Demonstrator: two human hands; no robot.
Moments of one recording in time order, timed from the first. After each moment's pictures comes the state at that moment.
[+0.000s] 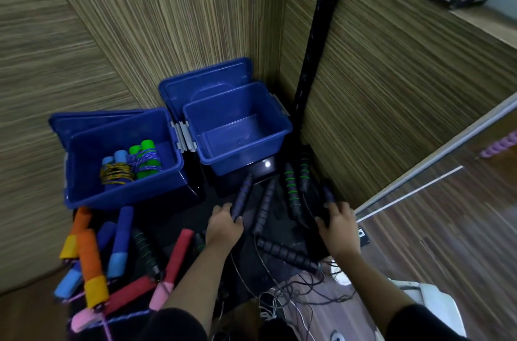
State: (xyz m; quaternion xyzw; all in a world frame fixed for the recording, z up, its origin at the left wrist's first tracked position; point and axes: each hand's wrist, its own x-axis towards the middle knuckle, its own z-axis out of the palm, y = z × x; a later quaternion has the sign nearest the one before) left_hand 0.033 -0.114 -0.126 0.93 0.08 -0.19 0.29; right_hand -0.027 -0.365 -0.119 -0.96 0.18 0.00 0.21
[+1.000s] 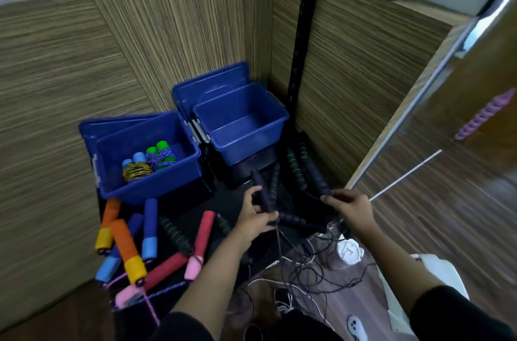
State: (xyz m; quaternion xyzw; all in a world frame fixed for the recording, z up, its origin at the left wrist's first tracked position) left_hand -0.034 -0.113 -0.066 0.66 0.13 -0.31 0.67; right_hand -0.091 -0.338 -0.062 -0.78 0.29 -0.06 0.55
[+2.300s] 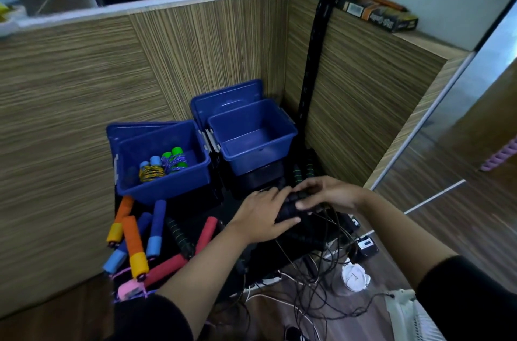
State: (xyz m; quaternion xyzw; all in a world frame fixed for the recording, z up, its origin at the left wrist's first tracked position) left_hand -0.030 -0.119 -0.002 0.92 -0.37 -0.04 0.12; right_hand -0.031 -0.330 0.034 -0.70 0.04 0.34 0.63
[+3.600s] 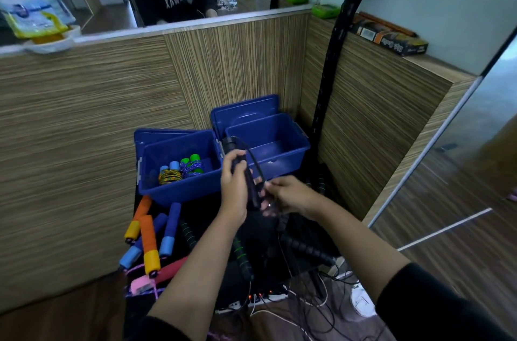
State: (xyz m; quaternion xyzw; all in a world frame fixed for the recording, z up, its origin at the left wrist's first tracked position) left_hand -0.013 -0.105 0.062 0.60 0.11 0.05 0.79; right_hand -0.024 -0.228 0.069 -0.73 0.02 0.28 0.62
